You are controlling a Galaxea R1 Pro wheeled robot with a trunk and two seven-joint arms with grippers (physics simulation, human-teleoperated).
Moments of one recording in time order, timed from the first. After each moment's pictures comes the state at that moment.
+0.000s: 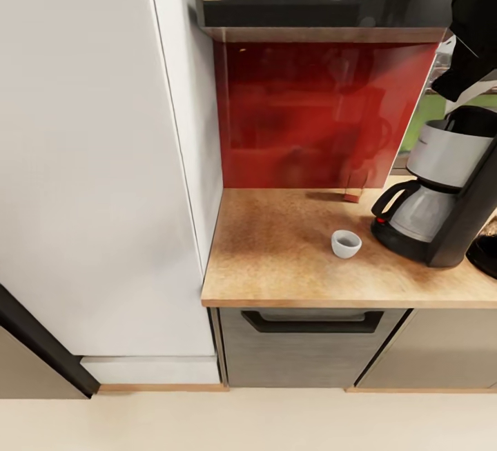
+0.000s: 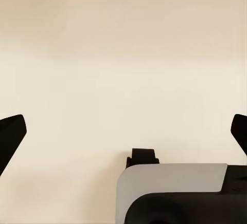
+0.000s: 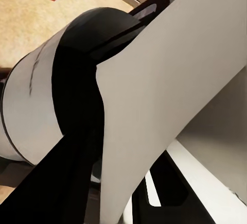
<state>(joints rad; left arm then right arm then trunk) 0.01 0.06 0.03 -0.49 0.02 -0.24 0.00 -2.23 -0.13 1.10 0.05 0.37 1.01 0.75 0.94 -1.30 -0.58</state>
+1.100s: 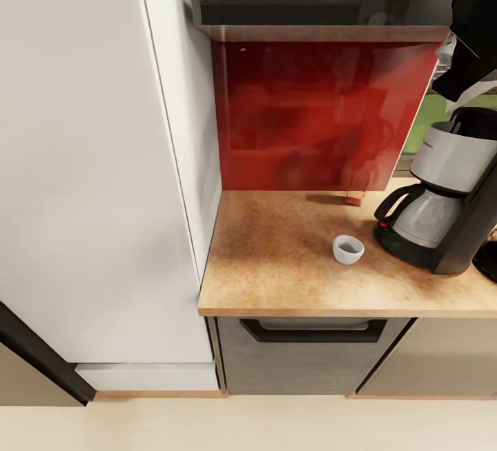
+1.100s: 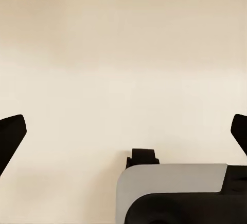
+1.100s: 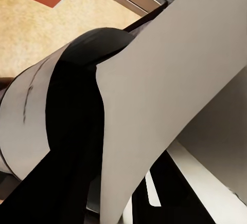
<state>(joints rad) 0.01 0.06 0.03 -0.49 0.02 -0.24 0.00 -2.23 -0.13 1.10 0.05 0.37 1.01 0.74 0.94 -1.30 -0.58</state>
